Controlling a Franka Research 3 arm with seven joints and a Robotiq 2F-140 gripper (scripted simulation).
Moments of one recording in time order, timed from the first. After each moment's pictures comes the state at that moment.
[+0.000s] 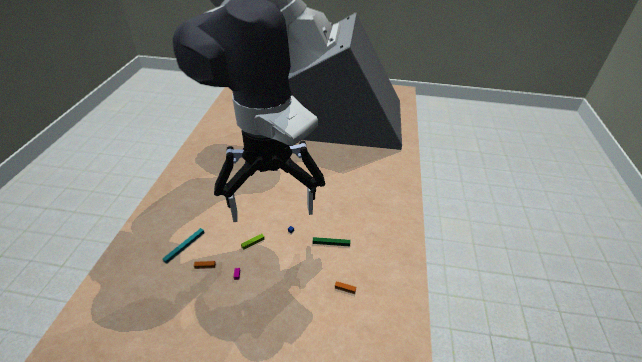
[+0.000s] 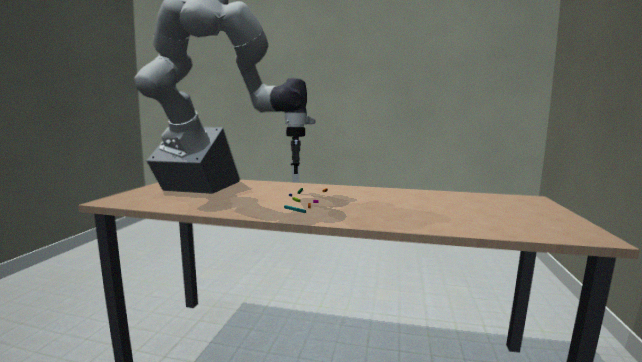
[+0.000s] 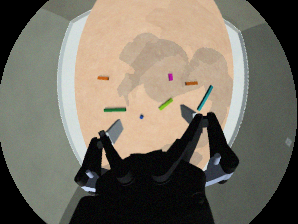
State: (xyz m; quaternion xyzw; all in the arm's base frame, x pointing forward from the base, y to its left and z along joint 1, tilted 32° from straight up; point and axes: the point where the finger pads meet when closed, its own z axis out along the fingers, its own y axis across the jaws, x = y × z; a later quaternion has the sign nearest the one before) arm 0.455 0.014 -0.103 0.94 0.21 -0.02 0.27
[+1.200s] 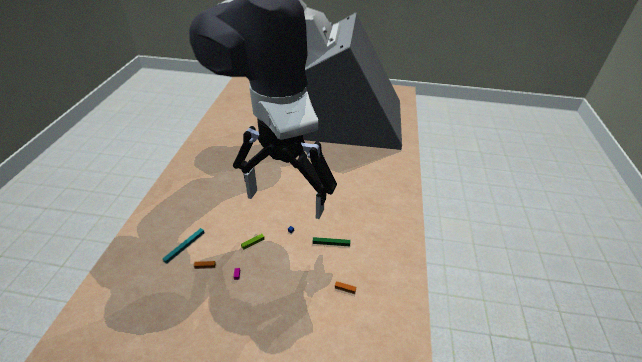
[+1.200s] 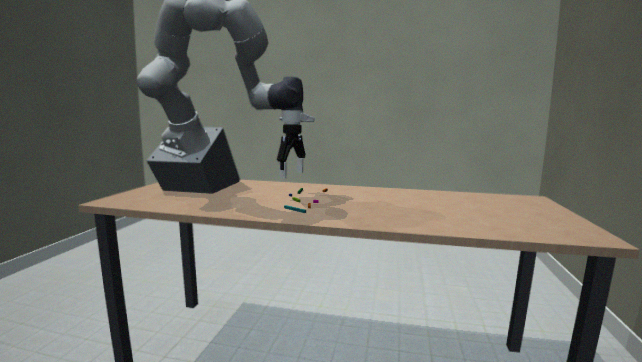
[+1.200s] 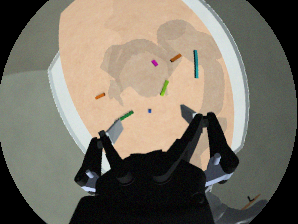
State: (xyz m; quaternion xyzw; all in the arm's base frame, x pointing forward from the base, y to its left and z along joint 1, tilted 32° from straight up) arm 0.431 0.033 -0.107 0.96 -0.03 0.05 0.27
